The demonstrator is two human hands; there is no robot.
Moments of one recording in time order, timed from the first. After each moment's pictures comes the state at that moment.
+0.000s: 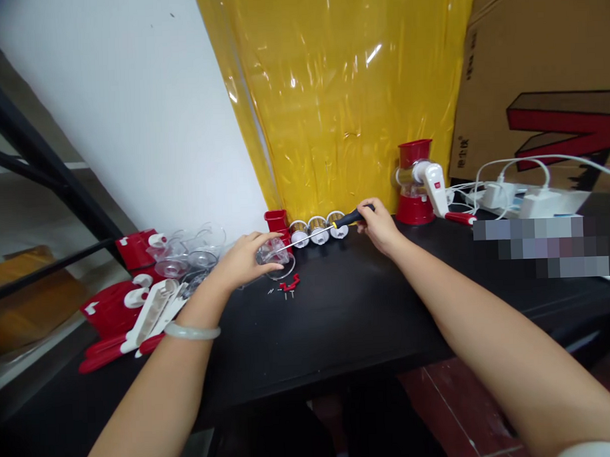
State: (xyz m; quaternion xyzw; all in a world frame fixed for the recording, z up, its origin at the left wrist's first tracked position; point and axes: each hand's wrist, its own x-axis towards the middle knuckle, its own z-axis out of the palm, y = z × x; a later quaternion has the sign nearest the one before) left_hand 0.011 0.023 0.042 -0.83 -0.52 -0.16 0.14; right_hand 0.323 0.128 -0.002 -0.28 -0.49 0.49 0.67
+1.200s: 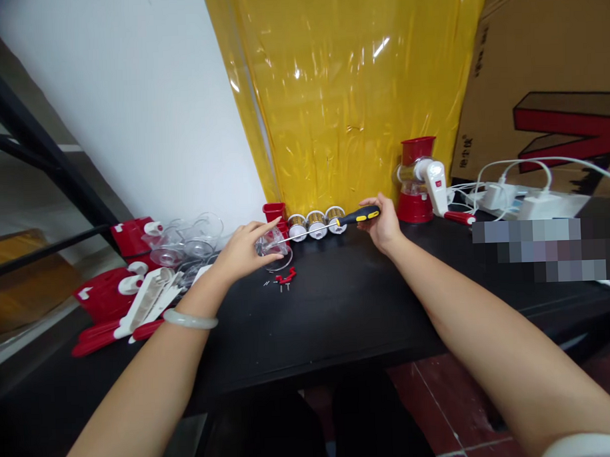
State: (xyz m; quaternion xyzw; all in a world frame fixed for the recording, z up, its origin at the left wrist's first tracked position) left_hand 0.017 0.028 0.032 -0.81 -0.53 -0.19 0.15; right_hand 0.331 0.130 -0.008 -0.28 -0.45 0.51 0.68
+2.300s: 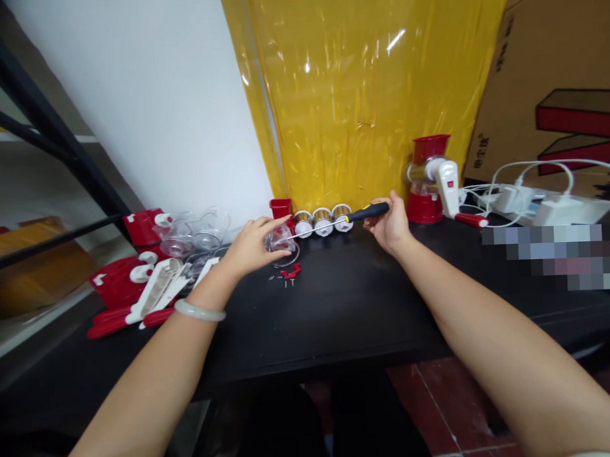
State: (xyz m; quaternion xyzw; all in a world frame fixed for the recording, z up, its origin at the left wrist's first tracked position) left_hand 0.022 0.025 0.031 -0.81 -0.52 -0.21 0.15; right_hand 0.329 0.133 -0.010 -0.25 -0.39 0.56 0.68
